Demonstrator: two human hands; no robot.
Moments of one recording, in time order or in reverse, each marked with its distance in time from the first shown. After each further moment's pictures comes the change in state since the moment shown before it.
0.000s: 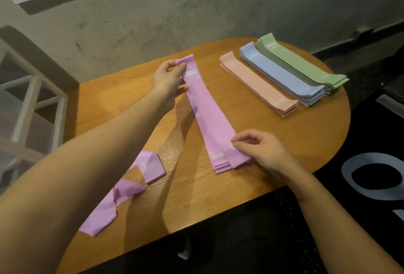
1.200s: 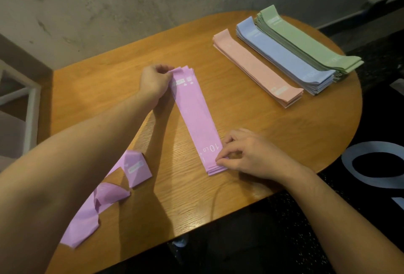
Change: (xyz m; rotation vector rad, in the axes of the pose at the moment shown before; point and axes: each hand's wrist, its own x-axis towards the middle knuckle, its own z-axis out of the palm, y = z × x) left_hand 0.070 -0.066 -0.007 0.526 0.063 0.059; right_hand 0.026 0.025 -0.003 -0.669 -0.256 -0.428
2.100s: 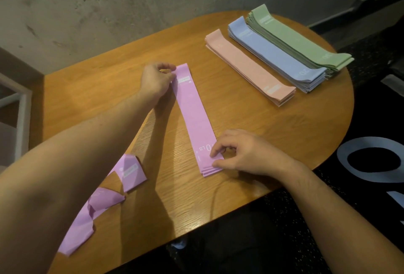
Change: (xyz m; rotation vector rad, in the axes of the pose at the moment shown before) left_hand -0.003 0.013 0.015 0.101 -0.026 0.099; right_hand 0.003 0.000 -0.007 0.069 -0.050 0.094
